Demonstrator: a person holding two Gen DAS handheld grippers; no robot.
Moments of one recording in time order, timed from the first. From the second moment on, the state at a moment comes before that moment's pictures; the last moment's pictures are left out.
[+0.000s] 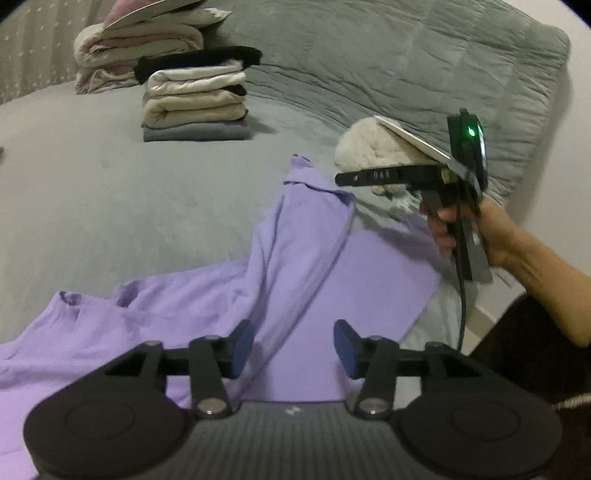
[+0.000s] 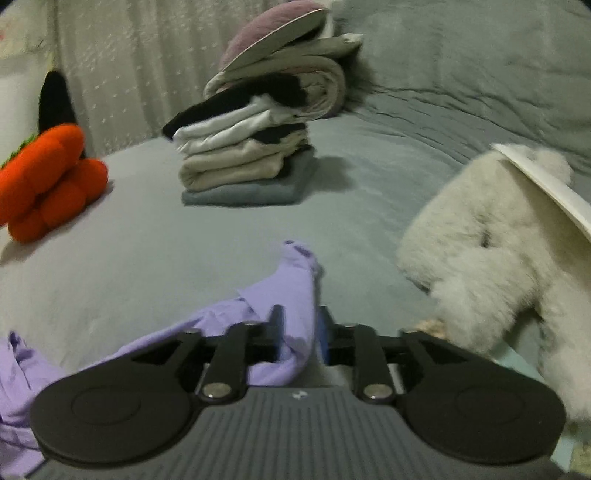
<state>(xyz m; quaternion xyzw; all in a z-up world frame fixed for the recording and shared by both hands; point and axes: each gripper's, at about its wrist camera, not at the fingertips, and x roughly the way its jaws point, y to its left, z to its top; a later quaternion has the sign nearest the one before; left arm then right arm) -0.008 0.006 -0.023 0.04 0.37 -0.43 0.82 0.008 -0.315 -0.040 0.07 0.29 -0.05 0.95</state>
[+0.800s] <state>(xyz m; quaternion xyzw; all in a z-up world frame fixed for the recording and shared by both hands) 0.074 -0.084 -0.023 0.05 0.39 -0.43 0.81 0.030 -0.305 -0.065 -0.10 0.27 -0.10 0.95</state>
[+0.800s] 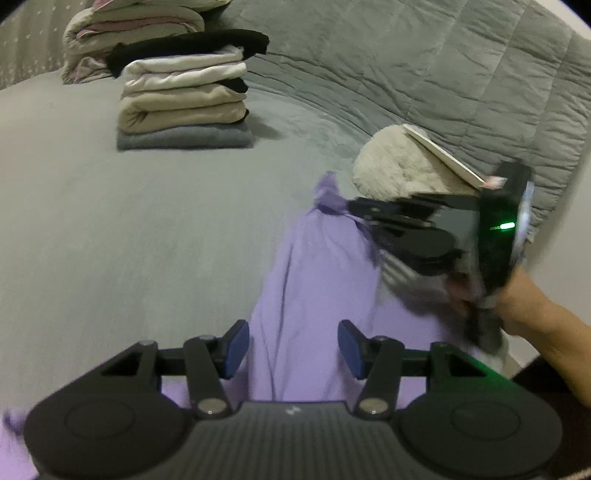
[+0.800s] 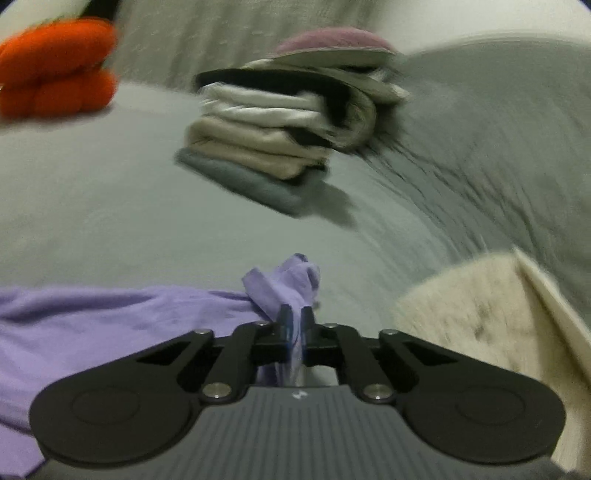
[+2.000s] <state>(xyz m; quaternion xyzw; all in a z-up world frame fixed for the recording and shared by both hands) 0.159 -0.252 -0.024 -0.03 0.41 -0.46 0.79 -0.008 -0.382 -0.044 0.23 0.24 -0.13 0.94</state>
